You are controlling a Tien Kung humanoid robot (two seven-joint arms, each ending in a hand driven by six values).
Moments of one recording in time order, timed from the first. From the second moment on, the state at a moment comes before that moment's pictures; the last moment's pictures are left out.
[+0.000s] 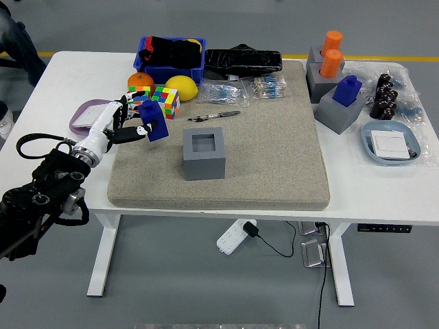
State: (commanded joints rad) left arm -0.76 0.26 -0.51 -0.65 0.69 0.13 -0.43; right arm -0.07 -0.29 1.37 0.21 -1.36 0.09 -0.08
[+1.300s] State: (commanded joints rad) left arm -0.83 0.22 -0.33 -0.75 0.74 0.10 -0.41; right arm -0.06 -0.30 1.34 0.21 -1.35 0.09 -0.08
